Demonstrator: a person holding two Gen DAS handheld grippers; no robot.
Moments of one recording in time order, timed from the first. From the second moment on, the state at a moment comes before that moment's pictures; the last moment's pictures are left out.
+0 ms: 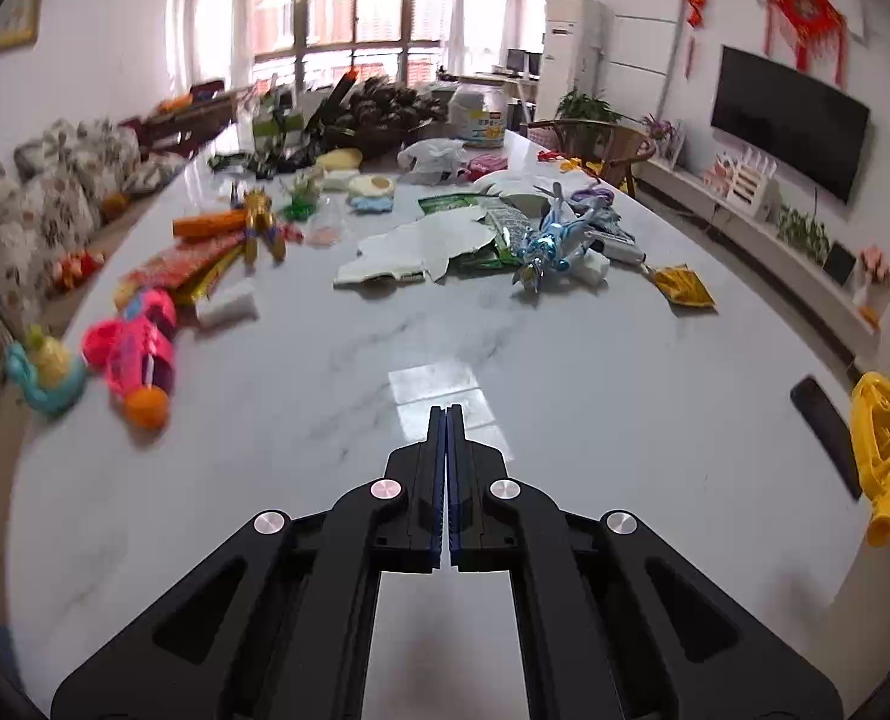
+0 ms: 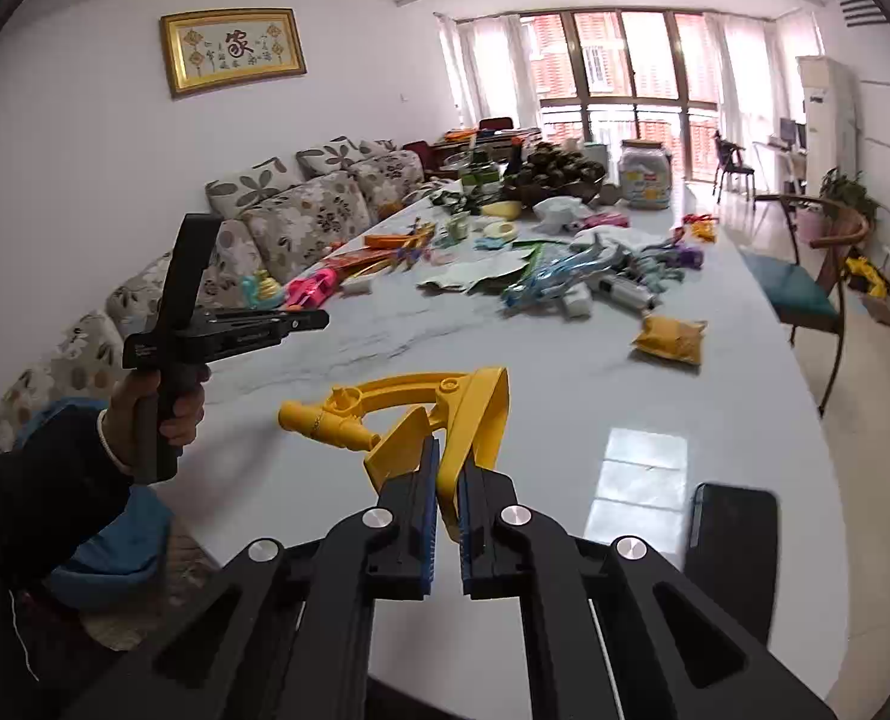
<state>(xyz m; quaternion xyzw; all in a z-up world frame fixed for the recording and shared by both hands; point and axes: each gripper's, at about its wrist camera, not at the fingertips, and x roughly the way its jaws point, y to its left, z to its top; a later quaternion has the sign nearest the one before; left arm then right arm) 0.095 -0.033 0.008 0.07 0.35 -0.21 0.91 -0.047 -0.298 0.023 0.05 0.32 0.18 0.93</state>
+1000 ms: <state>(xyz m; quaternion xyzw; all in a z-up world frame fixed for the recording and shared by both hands) 0.141 -0.066 0.051 0.07 0.31 -0.28 0.91 -0.058 -0.328 0.015 0.10 0.30 0.15 0.94</state>
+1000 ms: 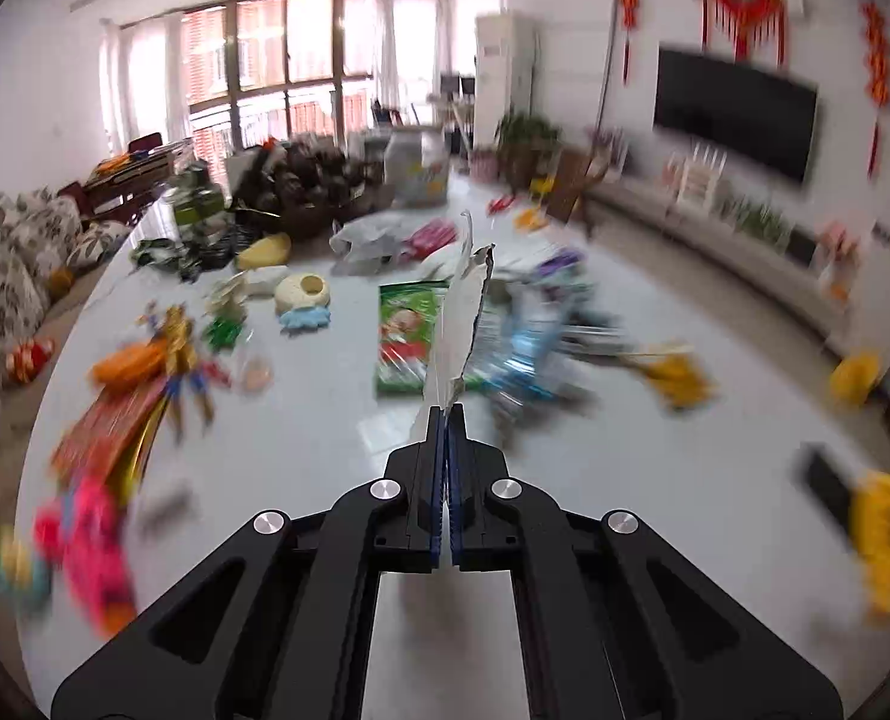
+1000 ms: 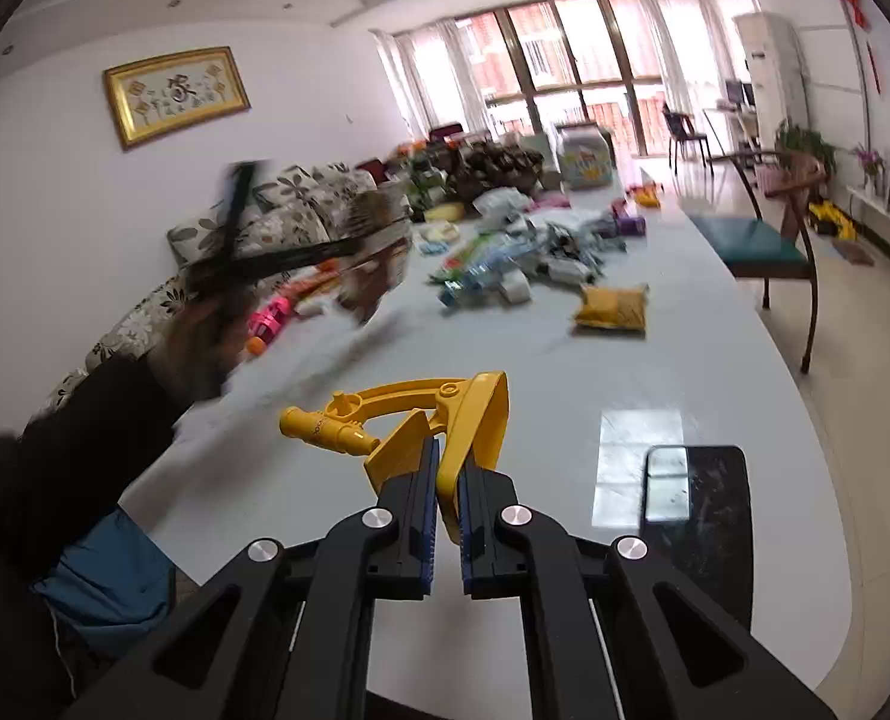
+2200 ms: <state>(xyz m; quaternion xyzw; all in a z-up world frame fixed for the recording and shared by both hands) -0.163 0.052 -0.106 0.05 0.49 -0.27 0.83 -0.129 -0.201 -0.032 -0.03 0.40 0.25 0.88</state>
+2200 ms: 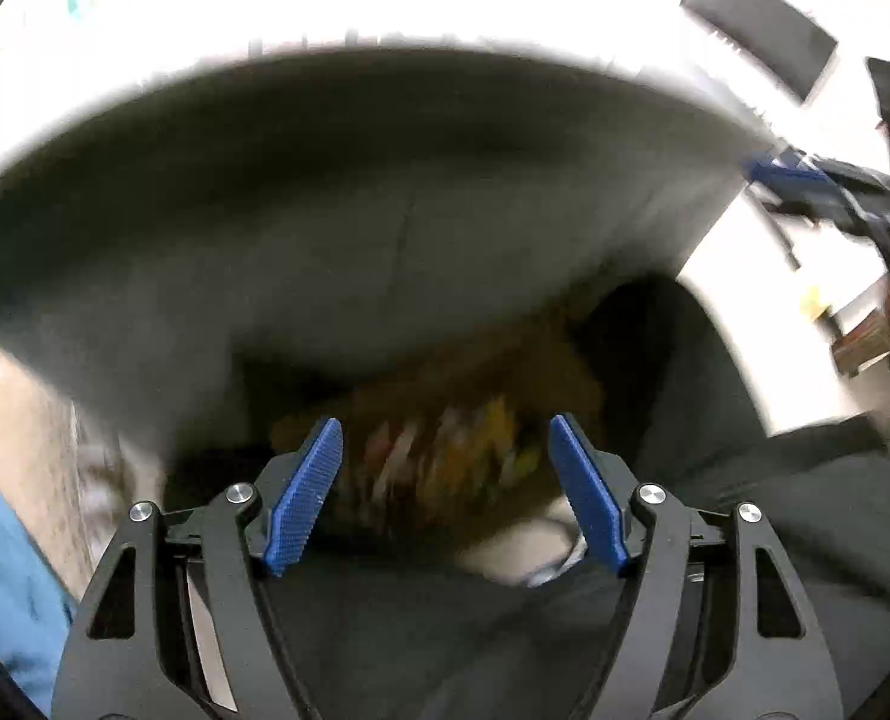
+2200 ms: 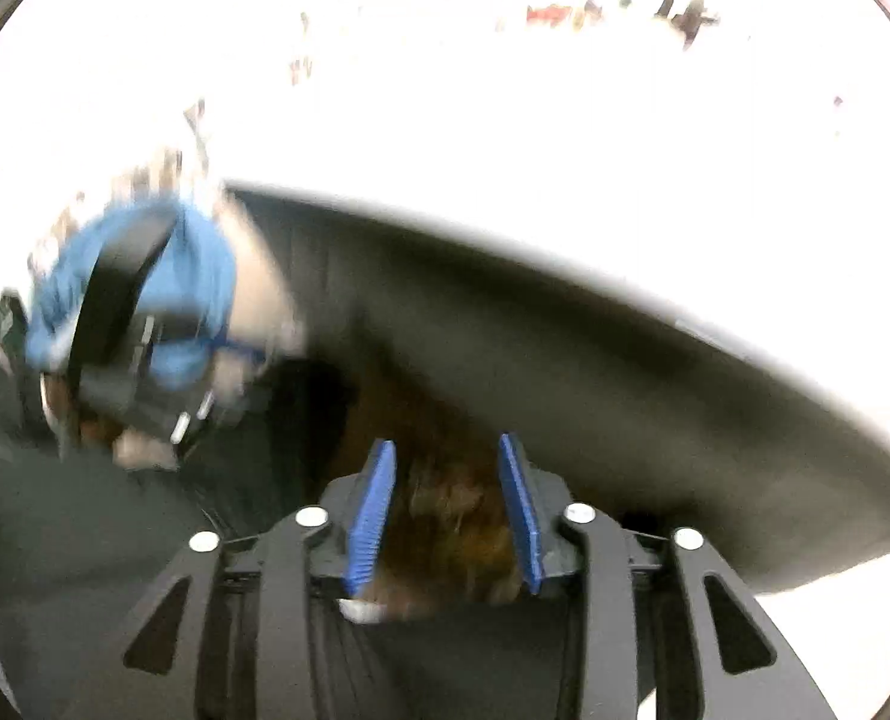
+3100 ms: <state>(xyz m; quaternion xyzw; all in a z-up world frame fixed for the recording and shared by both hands) 0.121 -0.129 0.007 0.11 0.35 -0.27 0.89 0.134 -0.371 -0.014 0.06 0.42 0.06 0.90</state>
